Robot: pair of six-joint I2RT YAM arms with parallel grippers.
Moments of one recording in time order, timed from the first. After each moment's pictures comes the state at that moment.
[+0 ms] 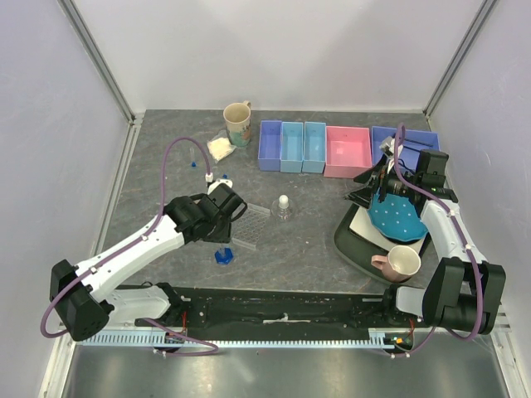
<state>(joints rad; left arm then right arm) -0.81 1.17 1.02 -1.03 -0.34 -0.63 -0.18 1.26 0.85 -0.27 -1.22 -0.30</state>
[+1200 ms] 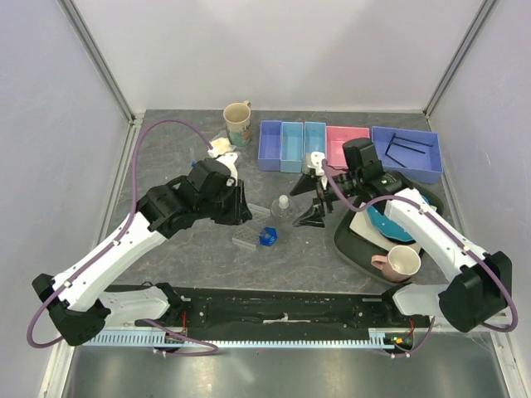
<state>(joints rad) -0.81 1.12 1.28 -0.96 -0.07 -0.59 0.42 1.29 1.08 -0.49 -1.10 -0.54</state>
